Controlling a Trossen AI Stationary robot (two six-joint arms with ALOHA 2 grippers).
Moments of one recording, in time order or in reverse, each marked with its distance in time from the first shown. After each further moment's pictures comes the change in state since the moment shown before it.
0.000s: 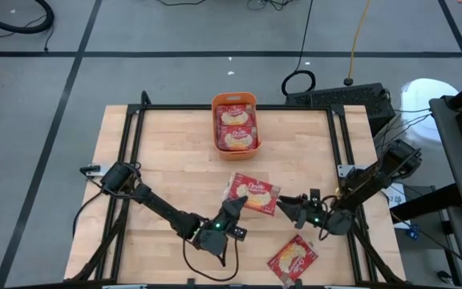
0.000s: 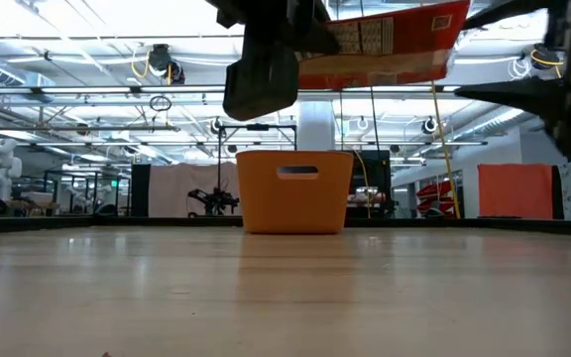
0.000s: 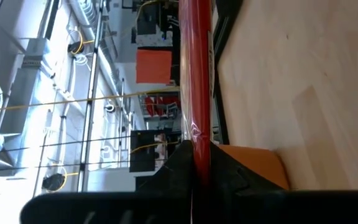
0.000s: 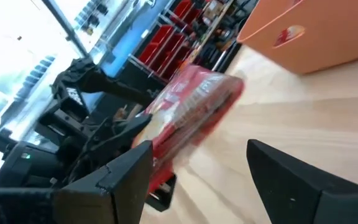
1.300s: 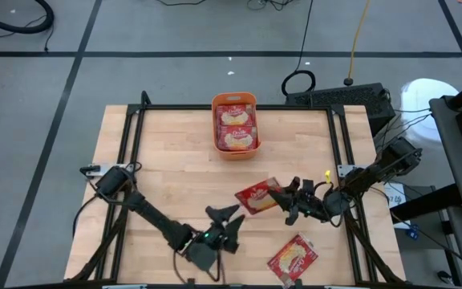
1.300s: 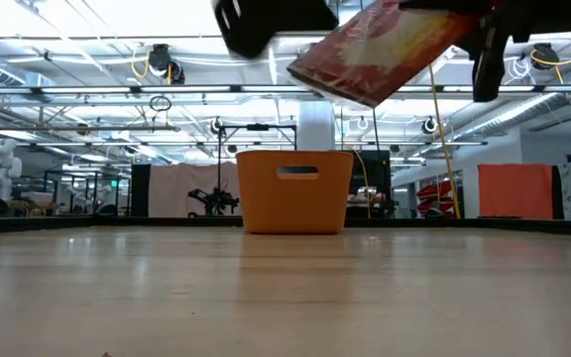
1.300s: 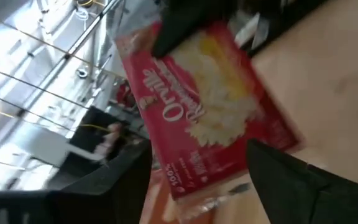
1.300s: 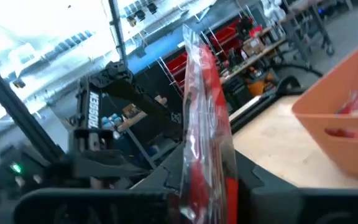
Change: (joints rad) left arm -0.095 -0.004 -0.002 0.027 -0.048 -0.526; right arm -0.210 -0.020 0.035 0.297 -0.291 -0.633
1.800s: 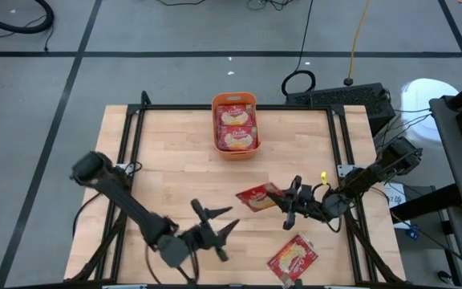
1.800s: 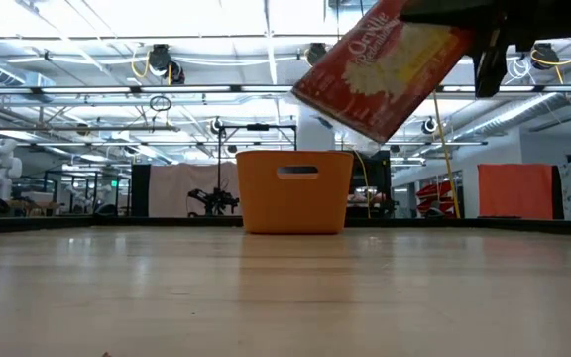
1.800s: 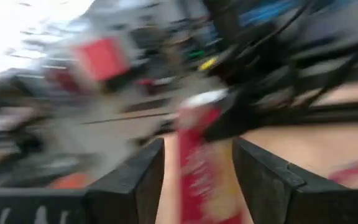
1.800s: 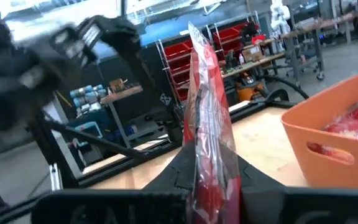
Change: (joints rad) left arm -0.068 -0.248 0.000 -0.084 0.106 -0.431; right arm 0.011 -0.008 0.000 -0.092 -0.008 -0.189
